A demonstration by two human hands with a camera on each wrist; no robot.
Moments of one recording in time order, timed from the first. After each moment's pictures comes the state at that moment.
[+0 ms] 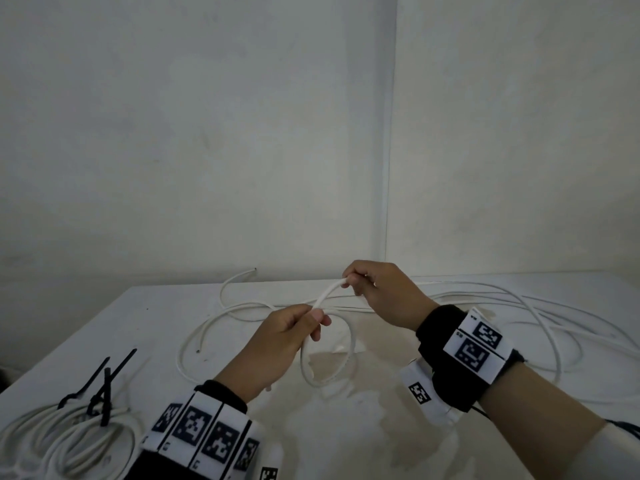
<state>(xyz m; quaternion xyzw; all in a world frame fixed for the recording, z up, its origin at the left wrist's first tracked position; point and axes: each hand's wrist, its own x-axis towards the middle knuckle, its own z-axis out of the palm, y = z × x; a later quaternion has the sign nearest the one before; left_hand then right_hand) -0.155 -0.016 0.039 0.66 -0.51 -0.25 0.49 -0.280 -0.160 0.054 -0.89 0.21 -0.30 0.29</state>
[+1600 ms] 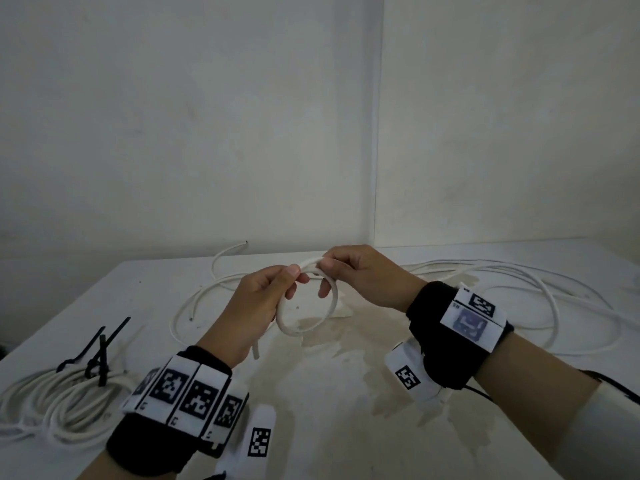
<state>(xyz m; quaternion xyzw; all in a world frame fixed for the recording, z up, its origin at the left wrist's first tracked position) -0.168 -0.004 0.043 0.65 -0.44 -0.24 0.57 -0.293 -0.128 0.051 -0.86 0.14 -0.23 0.43</state>
